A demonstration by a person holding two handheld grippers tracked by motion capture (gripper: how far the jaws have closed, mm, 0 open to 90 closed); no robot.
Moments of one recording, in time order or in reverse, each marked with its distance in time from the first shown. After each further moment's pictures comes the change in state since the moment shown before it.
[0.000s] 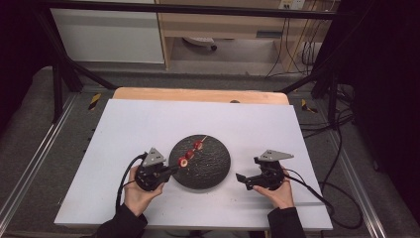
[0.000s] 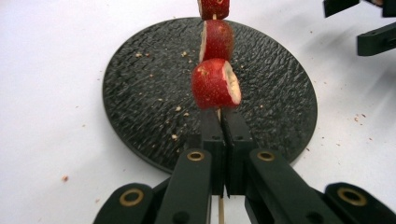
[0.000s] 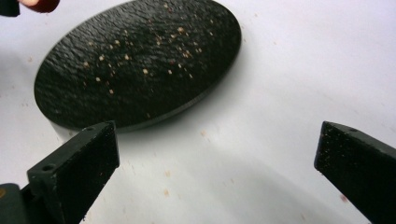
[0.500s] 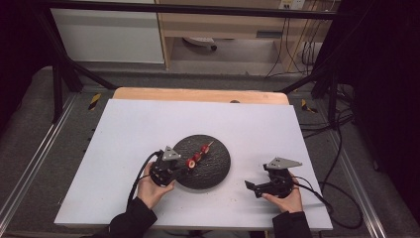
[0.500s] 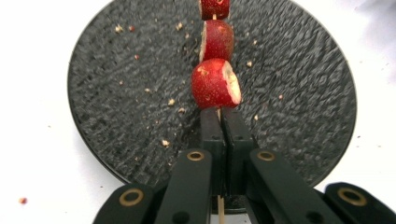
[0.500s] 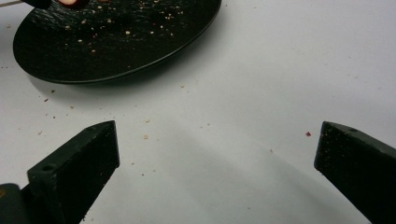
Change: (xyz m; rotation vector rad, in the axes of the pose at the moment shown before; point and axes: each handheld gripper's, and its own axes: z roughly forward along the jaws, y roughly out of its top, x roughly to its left) left arm -0.001 0.001 0.040 0.130 0.016 0.004; right arm -0.008 -0.023 -0.017 0.039 -0.041 -0.009
